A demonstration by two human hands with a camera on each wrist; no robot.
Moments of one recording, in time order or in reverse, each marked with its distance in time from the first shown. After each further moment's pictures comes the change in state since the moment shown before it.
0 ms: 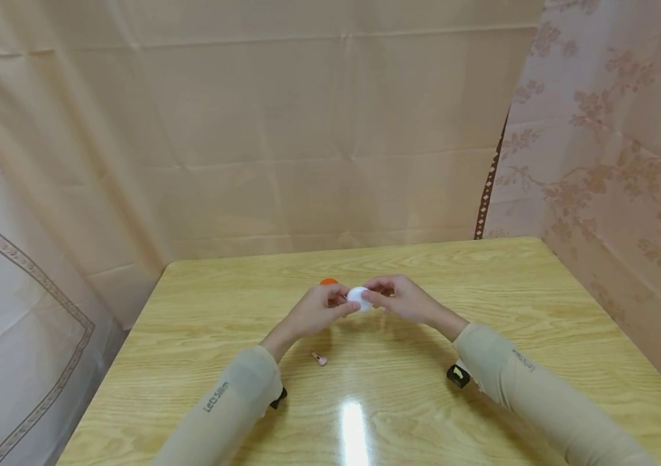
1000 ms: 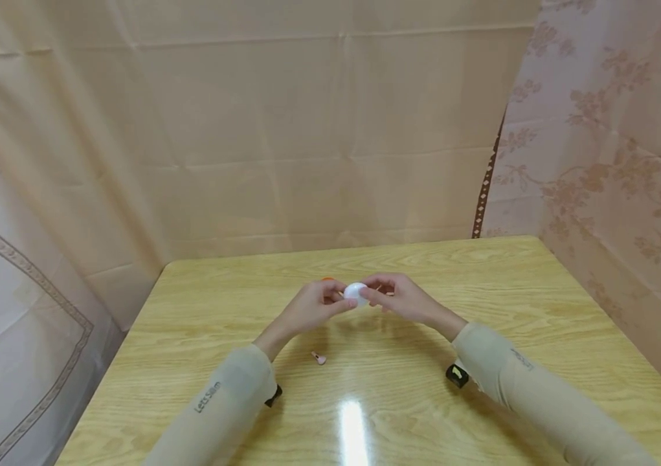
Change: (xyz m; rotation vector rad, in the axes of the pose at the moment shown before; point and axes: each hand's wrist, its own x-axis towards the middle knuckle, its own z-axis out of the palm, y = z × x) left_hand -0.004 0.011 -0.007 0.004 0.011 0.007; right_hand -0.004 -0.005 0.001 0.045 0.018 0.003
